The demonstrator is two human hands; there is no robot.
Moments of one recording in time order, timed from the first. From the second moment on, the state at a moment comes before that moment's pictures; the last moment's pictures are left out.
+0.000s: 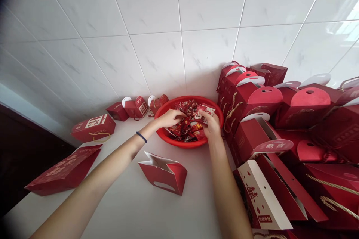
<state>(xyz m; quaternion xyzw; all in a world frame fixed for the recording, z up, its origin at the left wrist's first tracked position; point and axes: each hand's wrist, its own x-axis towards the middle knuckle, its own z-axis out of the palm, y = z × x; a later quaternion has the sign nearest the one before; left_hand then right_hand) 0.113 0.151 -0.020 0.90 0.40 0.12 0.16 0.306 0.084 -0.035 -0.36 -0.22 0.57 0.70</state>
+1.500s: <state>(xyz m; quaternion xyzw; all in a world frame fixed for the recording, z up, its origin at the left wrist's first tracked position) 0.137 0.163 -0.033 0.91 0.39 0.03 0.16 0.305 0.083 -0.033 -0.35 -0.20 0.56 0.73</state>
